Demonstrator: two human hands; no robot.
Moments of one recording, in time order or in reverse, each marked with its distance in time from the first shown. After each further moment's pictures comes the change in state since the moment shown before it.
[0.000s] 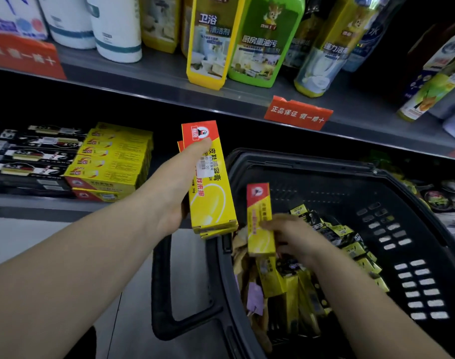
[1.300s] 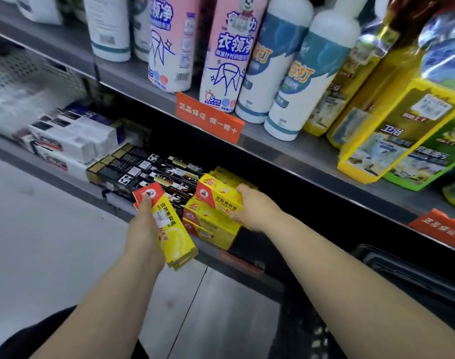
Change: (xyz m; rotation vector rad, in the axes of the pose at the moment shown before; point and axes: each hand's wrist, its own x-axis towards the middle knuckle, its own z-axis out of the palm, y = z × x) left_hand 0.000 -0.004 -0.208 -0.677 0.801 0.050; right_hand 0.085 -0.160 0.248 -1.323 -0.038 -0.677
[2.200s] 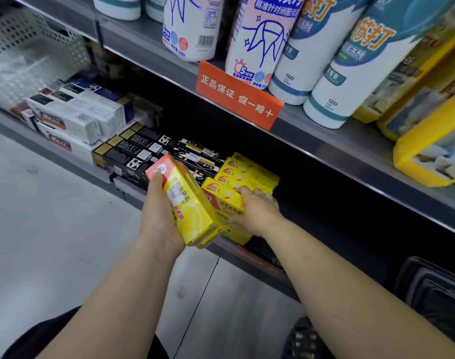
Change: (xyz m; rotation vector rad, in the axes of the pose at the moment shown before) left_hand 0.035 0.009 0.011 -0.168 -0.209 -0.058; right_hand 0.048 -0.004 0.059 -0.094 -0.058 0.026
